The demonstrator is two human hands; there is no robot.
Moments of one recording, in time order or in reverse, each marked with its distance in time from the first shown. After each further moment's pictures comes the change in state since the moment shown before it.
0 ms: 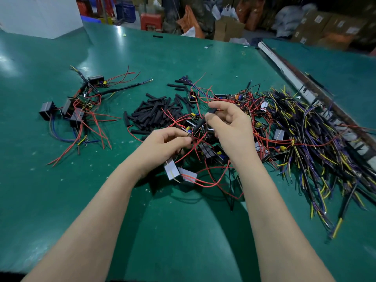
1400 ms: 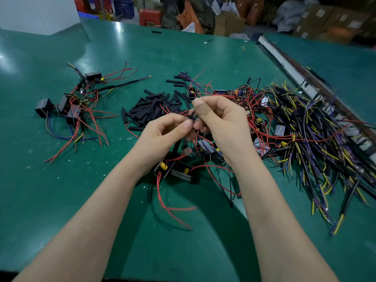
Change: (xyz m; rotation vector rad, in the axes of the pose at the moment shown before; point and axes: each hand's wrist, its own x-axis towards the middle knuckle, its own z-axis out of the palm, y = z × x) left_hand -0.004 0.011 0.009 -0.154 0.029 0.272; right_hand -0.012 -0.026 0.011 0.271 -0.106 -0.042
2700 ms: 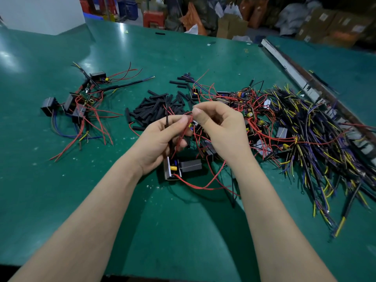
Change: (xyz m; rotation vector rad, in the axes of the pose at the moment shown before) left_hand 0.001 0.000 -0.005 -0.325 0.060 -0.298; right_hand -0.001 0.012 -0.002 -0.217 -0.035 -0.072
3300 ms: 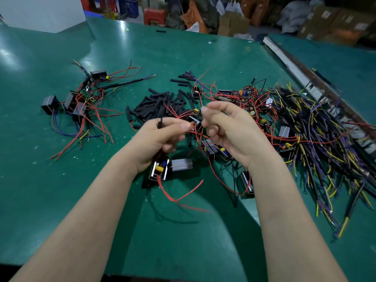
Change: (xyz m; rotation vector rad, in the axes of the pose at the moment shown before) left_hand -0.002 0.006 -0.012 0.180 -0.054 0.015; right_hand 0.008 -0.004 -0.018 0.365 -0.103 0.495
